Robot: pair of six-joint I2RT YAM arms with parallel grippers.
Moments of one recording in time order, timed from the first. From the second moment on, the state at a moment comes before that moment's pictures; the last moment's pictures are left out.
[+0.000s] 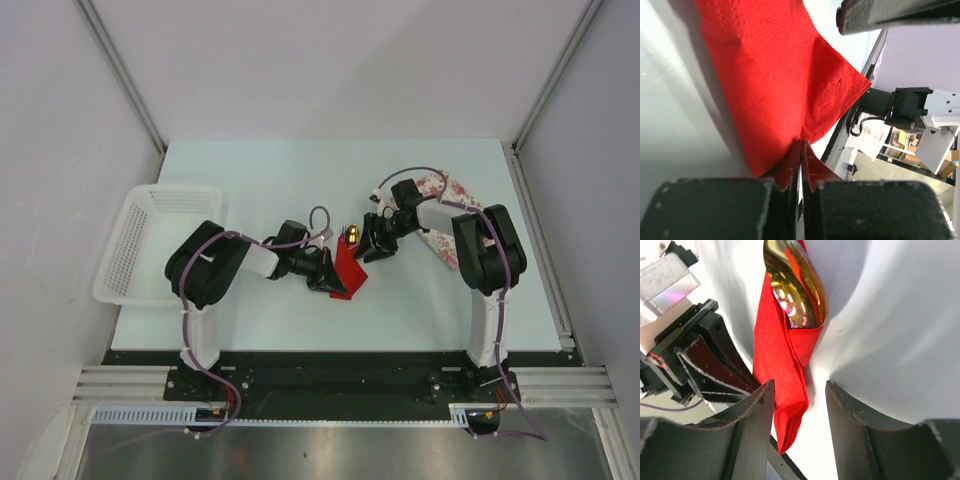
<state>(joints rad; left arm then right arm) -0.54 1.99 0.85 0.31 0.91 -0.77 0.33 2.06 1.31 -0.45 -0.76 0.28</state>
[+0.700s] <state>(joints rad) -0.54 1.99 0.85 0.31 0.91 -0.77 0.37 2.14 1.39 -0.45 -0.76 0.34</state>
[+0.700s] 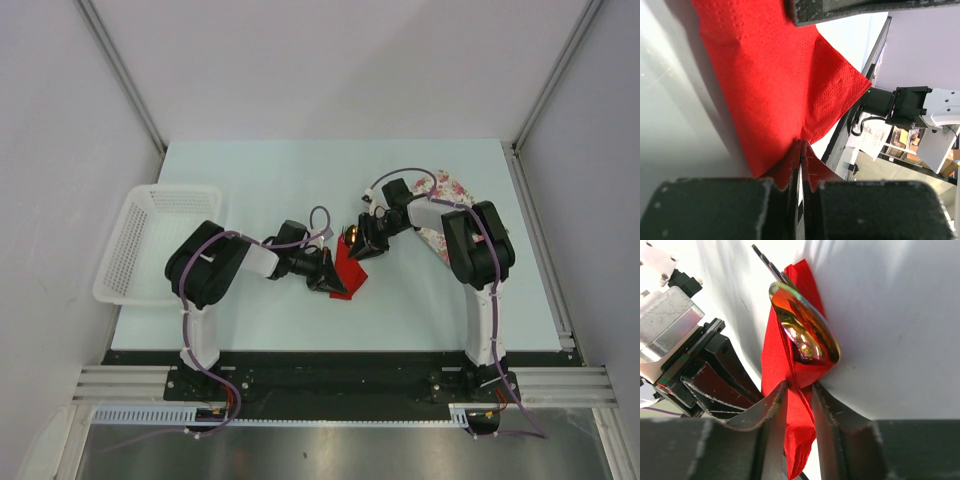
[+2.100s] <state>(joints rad) -0.22 1.38 0.90 -0.03 0.71 -0.30 0.38 1.95 1.47 -0.52 -0.69 0.23</state>
